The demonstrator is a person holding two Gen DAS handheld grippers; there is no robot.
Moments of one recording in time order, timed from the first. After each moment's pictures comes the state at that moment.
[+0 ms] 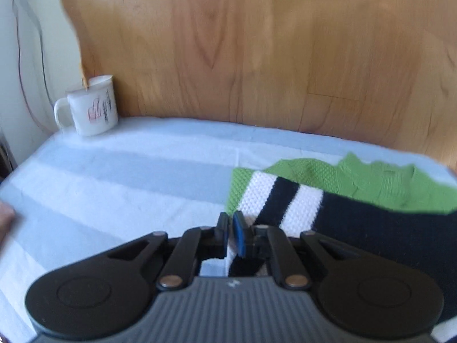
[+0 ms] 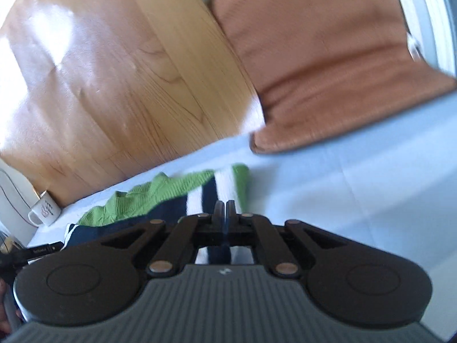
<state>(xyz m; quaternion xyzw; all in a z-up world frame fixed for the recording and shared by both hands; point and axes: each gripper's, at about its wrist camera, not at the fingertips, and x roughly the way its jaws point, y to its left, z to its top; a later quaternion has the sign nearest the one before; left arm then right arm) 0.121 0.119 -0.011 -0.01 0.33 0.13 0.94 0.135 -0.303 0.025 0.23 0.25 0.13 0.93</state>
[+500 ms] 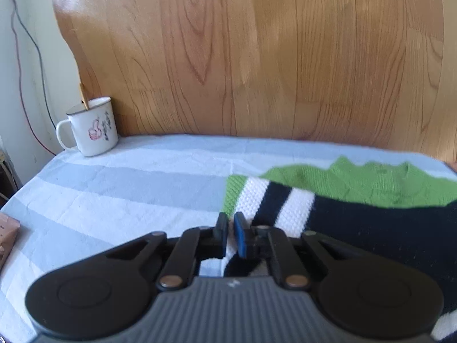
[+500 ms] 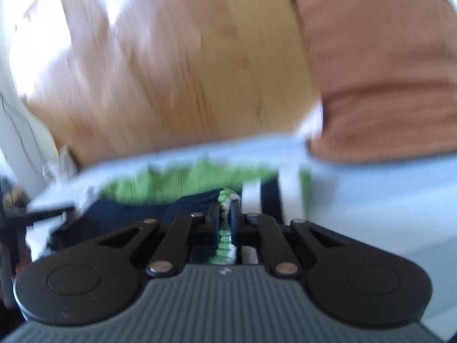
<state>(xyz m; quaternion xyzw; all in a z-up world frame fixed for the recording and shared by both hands) 0.119 0.115 -0.008 0.00 0.30 0.13 0.95 0.141 -0.256 0.052 0.13 0.21 0.20 0.95</state>
